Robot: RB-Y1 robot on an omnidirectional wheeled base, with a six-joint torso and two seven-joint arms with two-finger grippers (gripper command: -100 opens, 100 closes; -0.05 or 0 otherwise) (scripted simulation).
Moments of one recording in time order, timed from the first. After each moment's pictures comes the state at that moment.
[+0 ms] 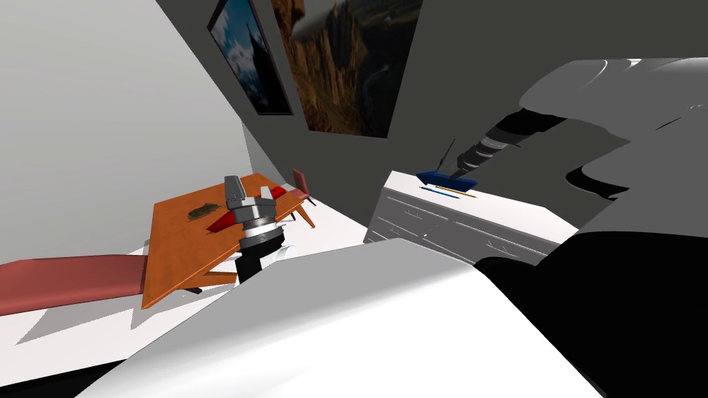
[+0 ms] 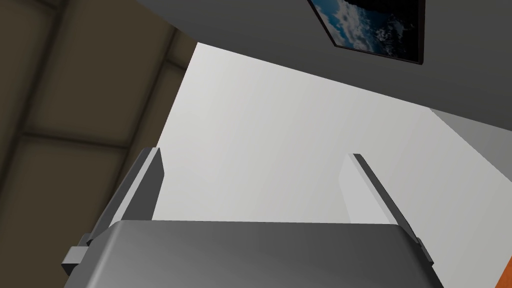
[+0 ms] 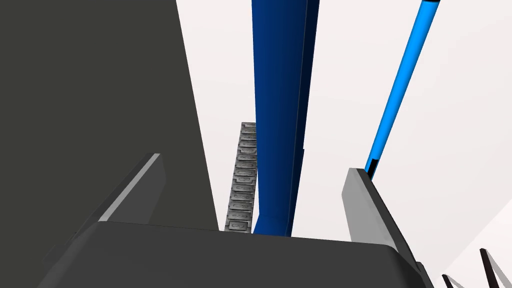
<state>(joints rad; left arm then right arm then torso) 0.53 -0.03 -0.03 -2.38 0.04 -0.40 -0.12 1.24 -2.25 -1.24 -0.70 1.14 -1.56 -0.25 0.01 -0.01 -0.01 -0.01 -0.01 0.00</state>
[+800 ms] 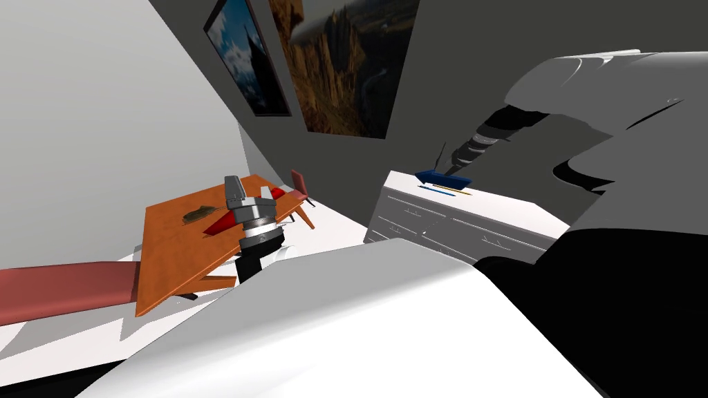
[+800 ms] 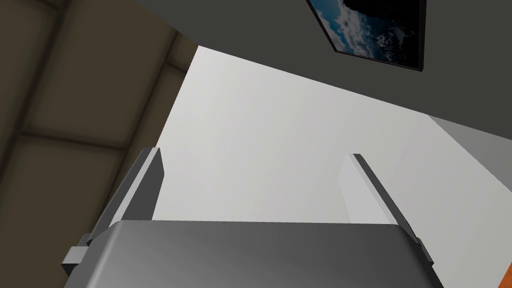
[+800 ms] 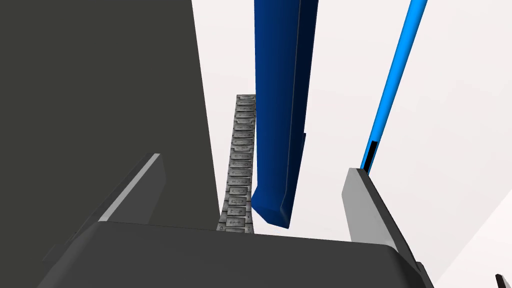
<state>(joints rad) 0.53 -0.03 -0.03 -2.38 0.04 -0.40 -0.12 1.23 -2.31 -1.28 -0.72 1.22 -1.55 -0.29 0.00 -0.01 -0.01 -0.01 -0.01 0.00</state>
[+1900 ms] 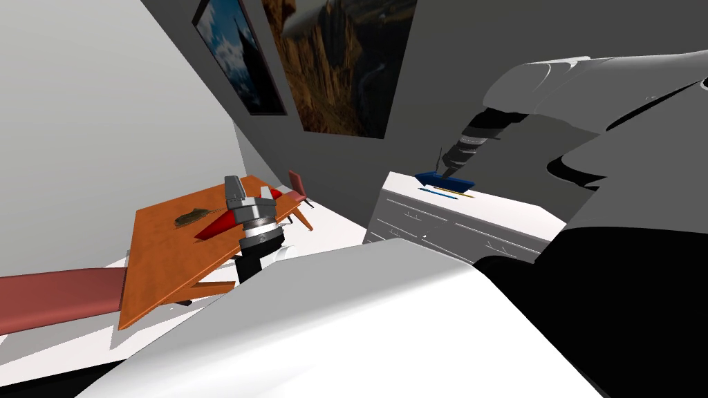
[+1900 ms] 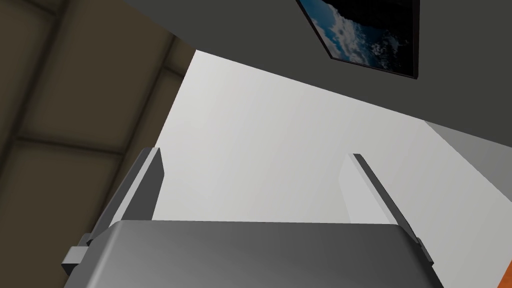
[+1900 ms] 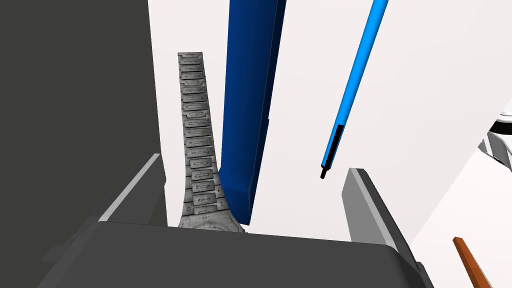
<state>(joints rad) 0.53 -0.03 -0.03 -2.38 0.04 -0.40 -0.12 1.20 -2.35 -1.28 -0.83 1.23 -1.69 -0.32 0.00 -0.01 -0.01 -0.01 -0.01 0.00</state>
